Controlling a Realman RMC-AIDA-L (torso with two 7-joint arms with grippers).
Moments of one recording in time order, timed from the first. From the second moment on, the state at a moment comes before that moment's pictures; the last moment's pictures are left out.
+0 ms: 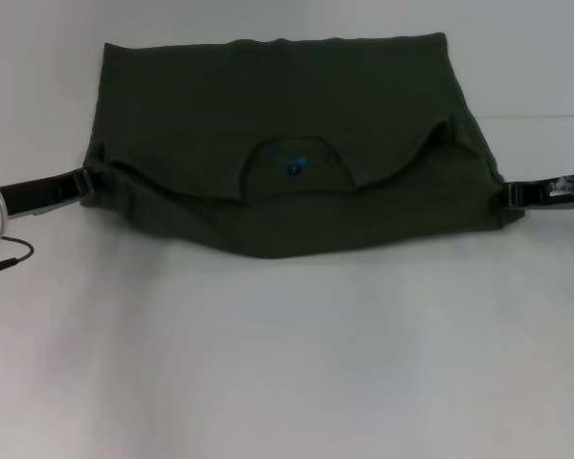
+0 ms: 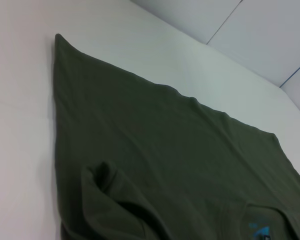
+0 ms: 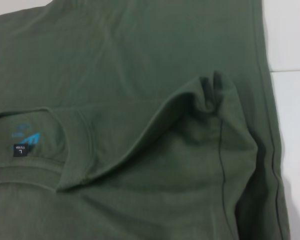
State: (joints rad) left arm -0.61 -2.08 0.60 0.71 2.17 1.01 -2.19; right arm 0.78 2.00 -0.81 -0.58 -2.50 -0.90 2.43
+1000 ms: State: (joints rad) left arm -0.49 -2.04 0.59 0.95 2.41 1.72 -2.30; right arm 0.55 1.93 -0.68 -0.84 -2.51 -1.67 2.41
